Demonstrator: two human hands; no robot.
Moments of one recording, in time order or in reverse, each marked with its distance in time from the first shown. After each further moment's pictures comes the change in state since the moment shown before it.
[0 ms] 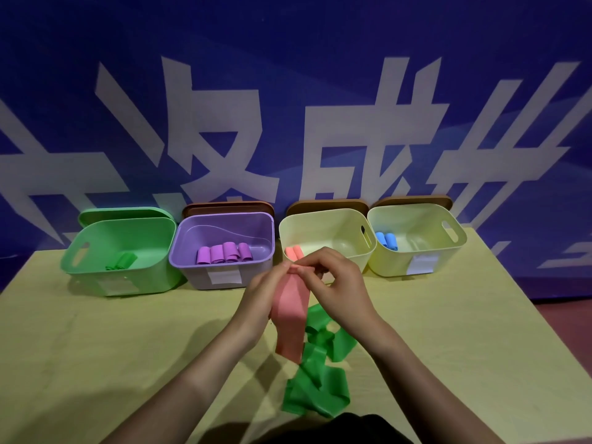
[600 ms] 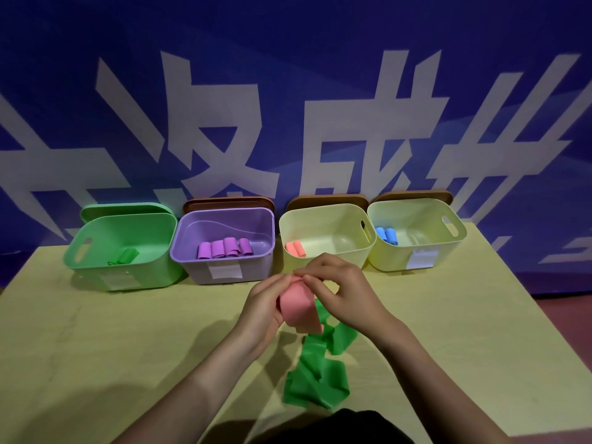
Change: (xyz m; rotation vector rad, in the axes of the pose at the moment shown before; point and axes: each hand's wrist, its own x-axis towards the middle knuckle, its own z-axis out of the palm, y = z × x) left_hand -0.007 -0.021 0.002 -0.223 -0.021 -0.085; right_hand -0.013 0.014 -0.014 -0.081 -0.185 -0.059
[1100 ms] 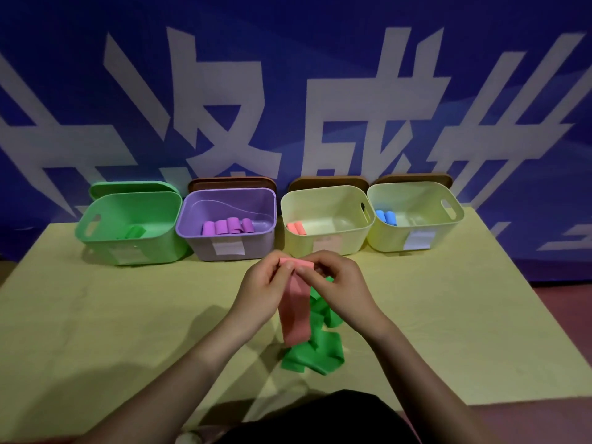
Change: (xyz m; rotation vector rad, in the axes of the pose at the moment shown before) left_hand -0.034 -0.003 -0.004 0.641 -0.034 0.451; right_hand -0.034 -0.030 0.012 0.262 0.070 0.264
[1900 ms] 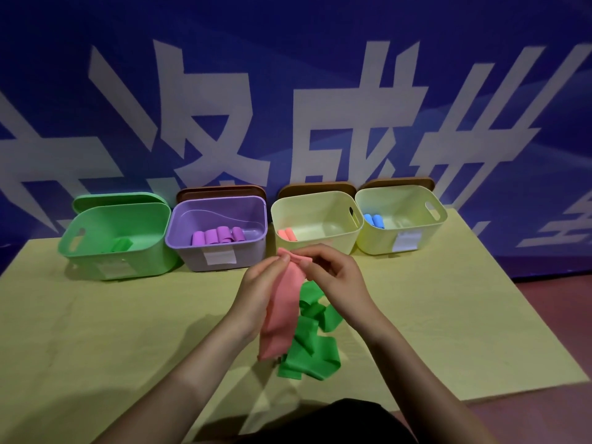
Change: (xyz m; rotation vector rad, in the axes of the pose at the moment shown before) left_hand 0.005 0.012 0.002 -0.456 0.030 -0.348; right_hand 0.003 -0.020 0.000 0.323 0.066 0.035
